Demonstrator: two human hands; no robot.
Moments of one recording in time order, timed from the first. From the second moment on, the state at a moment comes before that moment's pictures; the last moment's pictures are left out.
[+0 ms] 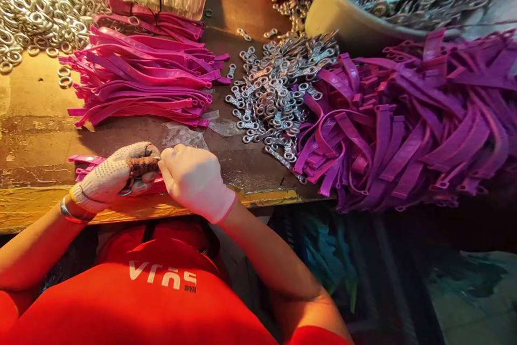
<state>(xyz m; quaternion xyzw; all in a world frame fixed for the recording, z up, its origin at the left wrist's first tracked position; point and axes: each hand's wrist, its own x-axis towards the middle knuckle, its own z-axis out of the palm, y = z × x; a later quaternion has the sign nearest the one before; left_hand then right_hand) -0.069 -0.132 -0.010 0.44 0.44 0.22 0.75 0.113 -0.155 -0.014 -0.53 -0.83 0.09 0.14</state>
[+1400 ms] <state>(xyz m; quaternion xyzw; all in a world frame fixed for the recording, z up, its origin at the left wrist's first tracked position) -0.090 -0.103 0.007 0.31 0.46 0.28 0.79 0.114 -0.210 0.001 -0.42 -0.74 0.43 0.29</state>
